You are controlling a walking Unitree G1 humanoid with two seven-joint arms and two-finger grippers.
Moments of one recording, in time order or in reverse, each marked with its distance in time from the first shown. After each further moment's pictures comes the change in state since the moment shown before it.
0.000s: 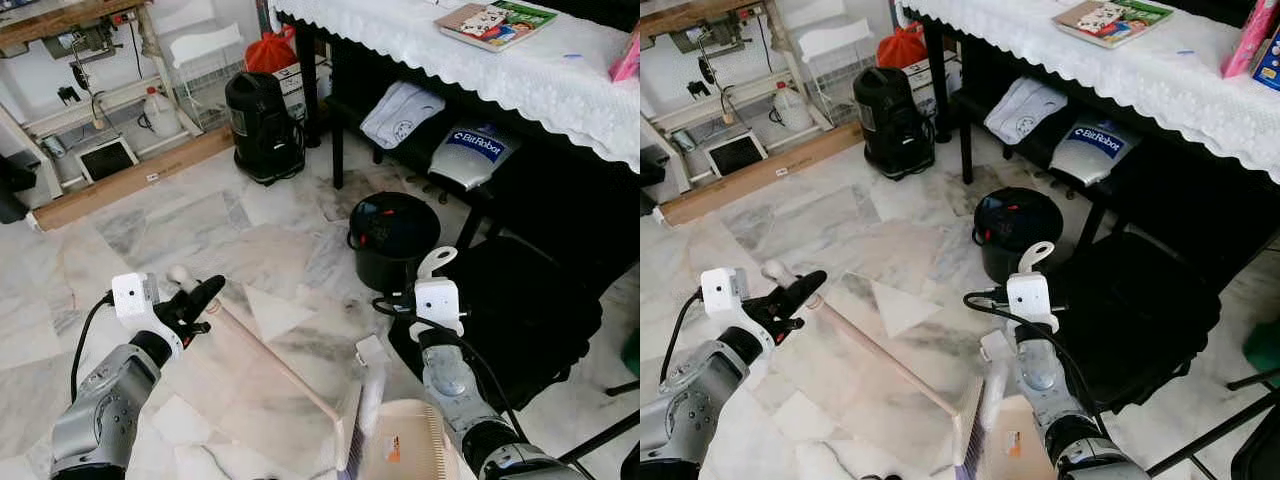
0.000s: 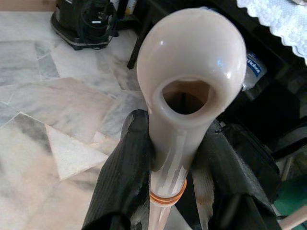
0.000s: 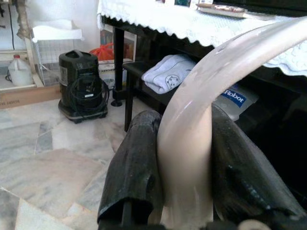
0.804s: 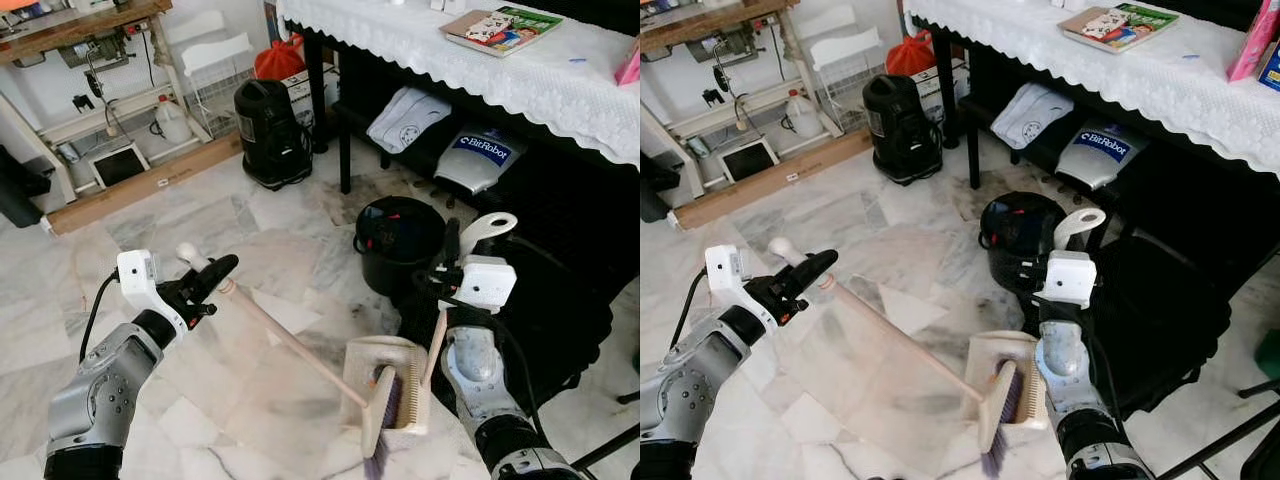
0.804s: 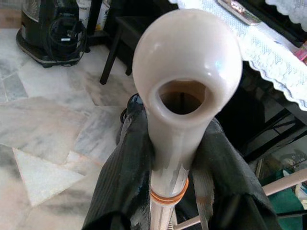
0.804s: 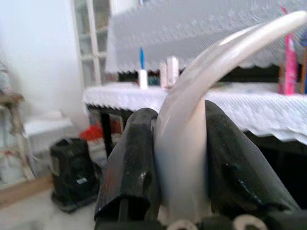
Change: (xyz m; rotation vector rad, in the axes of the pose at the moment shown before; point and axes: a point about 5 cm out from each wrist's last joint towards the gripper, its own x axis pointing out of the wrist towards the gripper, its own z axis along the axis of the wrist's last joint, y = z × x) left arm 0.010 -0.014 0.021 -0.019 -0.037 -0.140; right arm 0.012 -0.033 0.050 0.148 -0.310 -0.143
